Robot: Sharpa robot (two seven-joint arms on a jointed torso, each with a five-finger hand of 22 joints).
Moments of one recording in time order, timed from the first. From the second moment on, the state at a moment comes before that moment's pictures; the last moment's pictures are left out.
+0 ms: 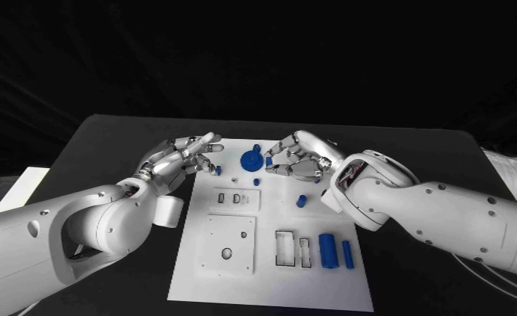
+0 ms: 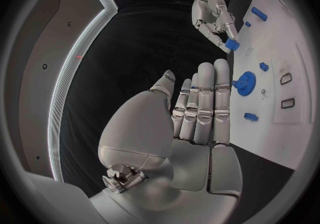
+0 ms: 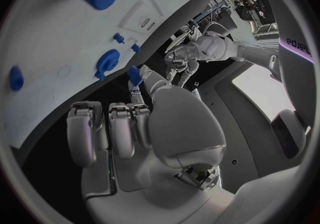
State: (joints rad) left arm 1.20 -1.04 -0.03 1.77 0.12 -0.30 0.45; left_hand 1.36 0.04 0.07 0.11 0.06 1.00 0.19 0.09 0.08 1.11 0.13 0.12 0.13 1.18 0.05 0.76 0.65 0.17 1.01 0.15 0.88 0.47; right arm 1.19 -0.73 0.02 1.58 -1.22 -0.43 0.02; right_hand 1.35 0.03 0.22 0.01 0.17 1.06 0.13 0.12 0.10 1.46 0.04 1.53 1.31 1.46 -0.03 1.56 1.31 0.04 1.46 0.08 1.50 1.31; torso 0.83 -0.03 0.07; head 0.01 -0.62
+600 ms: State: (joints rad) left arm 1.20 -1.04 -0.03 1.77 0.13 -0.30 0.45; left_hand 1.36 0.04 0.07 0.11 0.06 1.00 0.19 0.09 0.08 1.11 0.13 0.12 0.13 1.18 0.05 0.76 0.65 0.17 1.01 0.15 0.88 0.47; right arm 1.15 -0.61 0.00 1.54 -1.33 -0.37 -0.07; right_hand 1.35 0.02 0.23 0.01 0.17 1.06 0.13 0.12 0.10 1.46 0.04 1.53 1.31 1.46 -0.03 1.56 1.31 0.04 1.47 0.08 1.50 1.31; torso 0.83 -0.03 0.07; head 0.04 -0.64
